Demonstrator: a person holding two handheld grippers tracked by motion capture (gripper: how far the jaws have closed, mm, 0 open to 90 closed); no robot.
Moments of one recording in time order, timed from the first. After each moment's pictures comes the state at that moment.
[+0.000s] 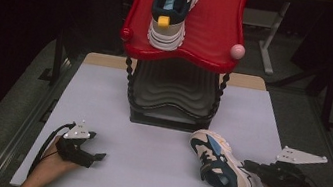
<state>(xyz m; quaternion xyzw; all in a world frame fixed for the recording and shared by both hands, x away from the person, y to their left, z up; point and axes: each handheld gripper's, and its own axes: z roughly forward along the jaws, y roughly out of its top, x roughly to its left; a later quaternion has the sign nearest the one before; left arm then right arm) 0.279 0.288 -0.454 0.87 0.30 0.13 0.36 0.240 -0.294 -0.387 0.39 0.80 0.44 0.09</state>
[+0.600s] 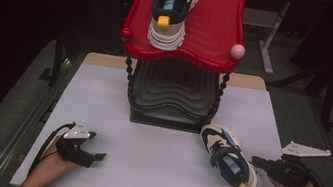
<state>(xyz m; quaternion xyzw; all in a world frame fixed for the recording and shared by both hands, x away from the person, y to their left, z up) 0.279 0.288 -0.454 0.87 0.31 0.13 0.36 0.260 -0.317 -0.398 0.43 0.80 0.42 0.09</state>
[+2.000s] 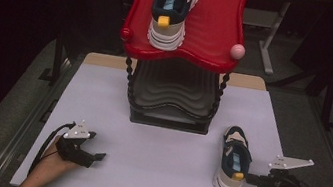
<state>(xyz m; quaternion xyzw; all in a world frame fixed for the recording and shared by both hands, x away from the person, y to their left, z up) 0.279 0.288 -0.454 0.87 0.31 0.13 0.37 0.243 -0.305 -0.429 0.40 0.84 0.36 0.05</state>
